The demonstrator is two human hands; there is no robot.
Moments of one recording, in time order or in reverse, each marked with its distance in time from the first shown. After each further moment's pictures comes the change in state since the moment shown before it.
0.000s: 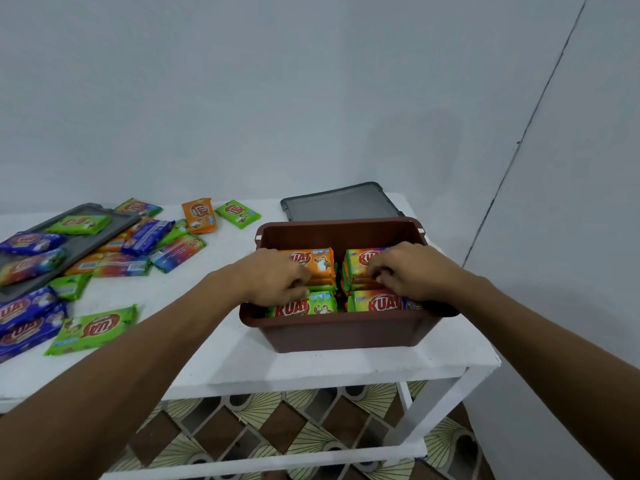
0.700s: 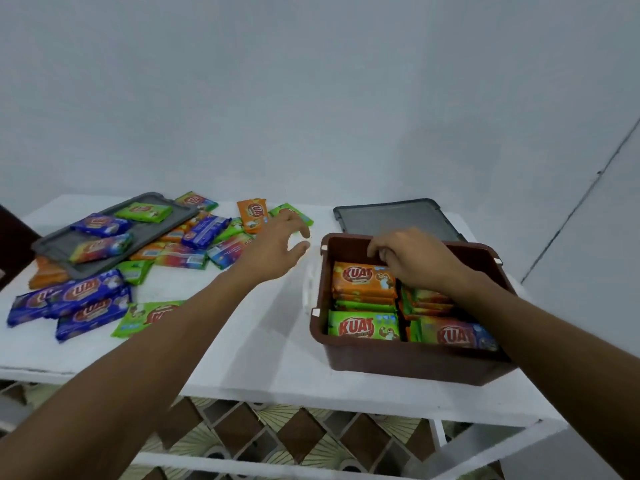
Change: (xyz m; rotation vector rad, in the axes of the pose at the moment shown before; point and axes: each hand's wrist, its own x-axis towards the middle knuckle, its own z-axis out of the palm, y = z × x) left_hand -0.035 -0.089 0.029 -0.493 0.705 -0.336; right_hand 0.084 -0.062 -0.022 0.085 0.244 -0.093
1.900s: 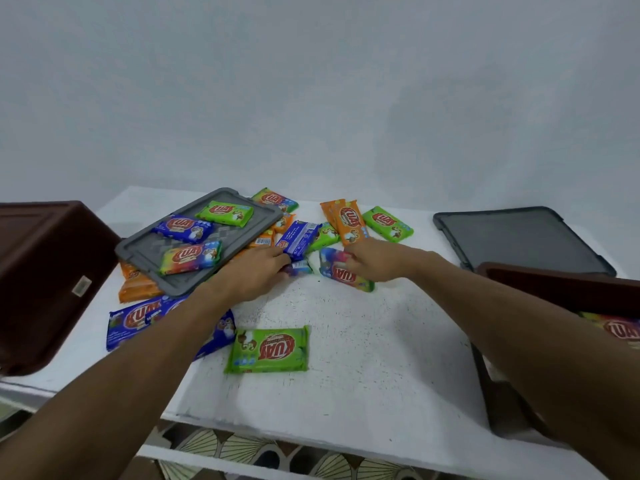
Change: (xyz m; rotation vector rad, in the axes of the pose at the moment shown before) left_hand -0.055 -0.257 -0.100 0.447 -0.391 0.051; right_hand 0.235 -0.157 0.116 0.130 -0.501 -0.052
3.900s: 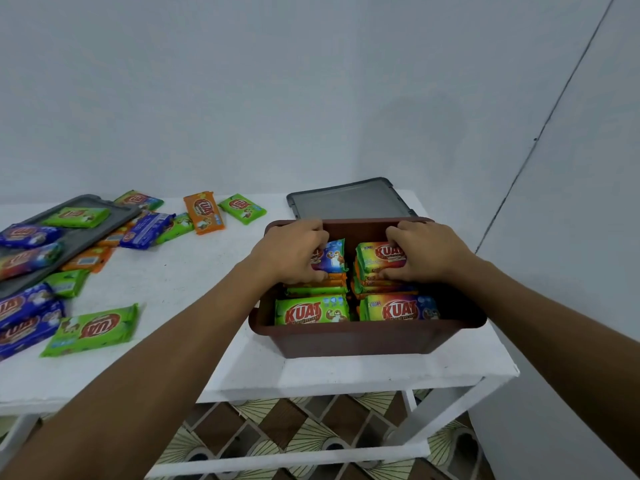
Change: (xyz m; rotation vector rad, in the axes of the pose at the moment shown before) left_hand 0.127 0.362 -0.053 0.043 0.004 0.130; right_hand -0.331 0.211 0.017 -0.414 0.408 0.258
